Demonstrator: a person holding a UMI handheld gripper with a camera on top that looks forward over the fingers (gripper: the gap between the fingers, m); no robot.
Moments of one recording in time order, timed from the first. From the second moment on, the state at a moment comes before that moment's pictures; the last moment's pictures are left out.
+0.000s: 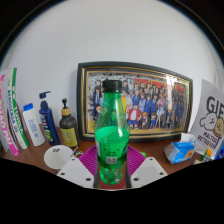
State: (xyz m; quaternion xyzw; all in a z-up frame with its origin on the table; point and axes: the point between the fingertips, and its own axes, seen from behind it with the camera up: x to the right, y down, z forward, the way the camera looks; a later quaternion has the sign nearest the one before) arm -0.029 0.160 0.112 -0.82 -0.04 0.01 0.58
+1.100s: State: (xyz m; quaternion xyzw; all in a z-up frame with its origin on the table) arm -0.112 -0.136 0.181 -0.89 -0.01 -0.05 0.45
